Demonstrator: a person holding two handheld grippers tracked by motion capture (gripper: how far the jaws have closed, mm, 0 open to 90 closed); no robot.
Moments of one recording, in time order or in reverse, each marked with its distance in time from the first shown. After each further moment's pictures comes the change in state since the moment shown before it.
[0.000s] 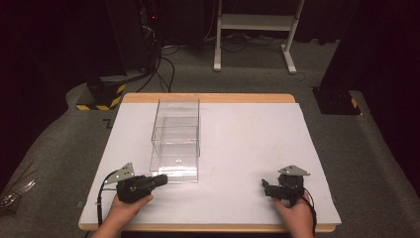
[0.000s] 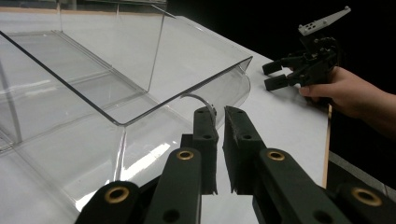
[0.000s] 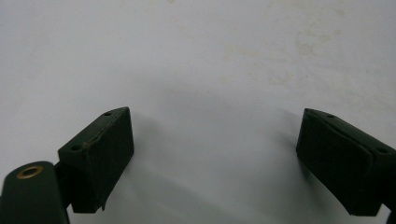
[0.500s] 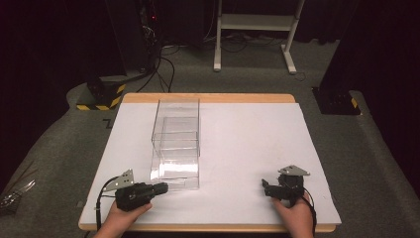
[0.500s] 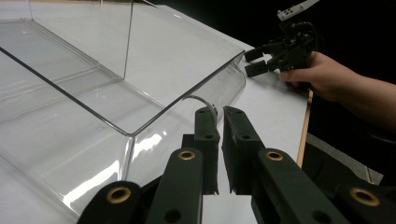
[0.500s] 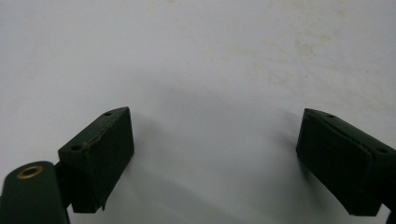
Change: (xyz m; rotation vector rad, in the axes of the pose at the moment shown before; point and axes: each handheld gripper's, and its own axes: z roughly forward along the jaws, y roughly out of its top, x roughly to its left) left arm -0.015 -0.008 -0.008 0.037 -0.041 0.026; right arm 0.000 0.000 0.000 -0.001 -0.001 -0.003
